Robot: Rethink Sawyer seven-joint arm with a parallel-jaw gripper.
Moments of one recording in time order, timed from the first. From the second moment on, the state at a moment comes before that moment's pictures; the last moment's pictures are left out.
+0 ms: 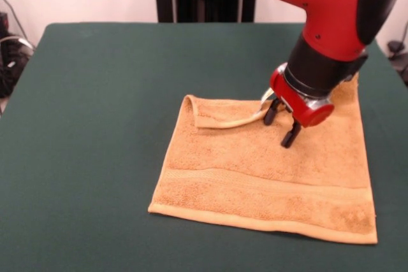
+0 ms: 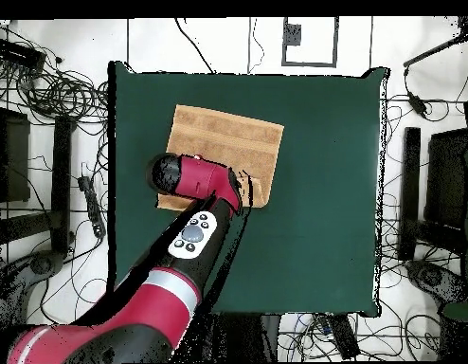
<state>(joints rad) 0.32 -0.10 -0.52 1.26 0.48 0.59 2.64</state>
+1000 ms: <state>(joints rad) 0.32 -0.10 -0.51 1.27 0.48 0.57 2.64</state>
